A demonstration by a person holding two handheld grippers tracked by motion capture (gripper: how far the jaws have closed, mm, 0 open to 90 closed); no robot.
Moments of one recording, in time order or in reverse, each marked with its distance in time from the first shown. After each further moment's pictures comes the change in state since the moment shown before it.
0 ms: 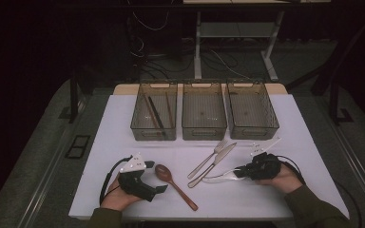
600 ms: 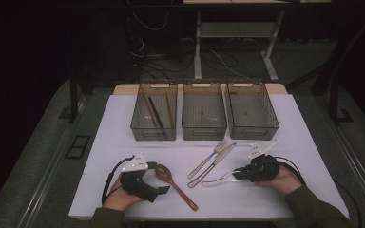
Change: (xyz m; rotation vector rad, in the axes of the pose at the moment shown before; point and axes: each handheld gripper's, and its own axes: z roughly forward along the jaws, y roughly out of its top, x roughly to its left) left arm -0.005 0.005 0.002 -0.002 -0.028 -0.020; right arm 0.001 -0.002 0.005 0.029 0.007 -0.028
